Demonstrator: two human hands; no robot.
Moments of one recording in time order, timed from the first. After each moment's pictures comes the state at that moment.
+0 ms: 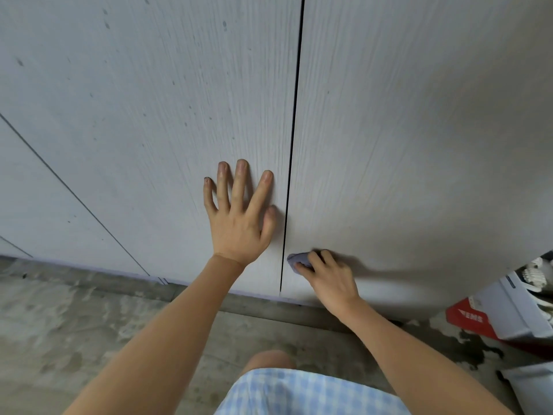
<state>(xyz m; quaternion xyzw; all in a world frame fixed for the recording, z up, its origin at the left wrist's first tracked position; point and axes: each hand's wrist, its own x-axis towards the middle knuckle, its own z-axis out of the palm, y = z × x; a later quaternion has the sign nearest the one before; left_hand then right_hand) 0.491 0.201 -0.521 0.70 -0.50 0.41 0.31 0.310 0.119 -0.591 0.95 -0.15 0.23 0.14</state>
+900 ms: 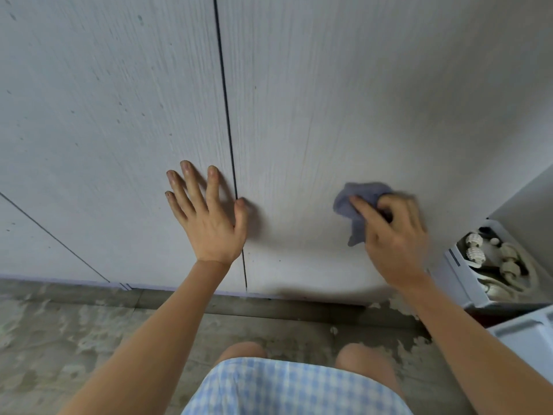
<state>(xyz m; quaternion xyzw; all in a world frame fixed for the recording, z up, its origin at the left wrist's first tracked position) 0.447 0.183 -0.521 0.76 -0.40 0.31 0.40 0.204 0.056 -0.495 0.83 -0.21 0.47 0.20</state>
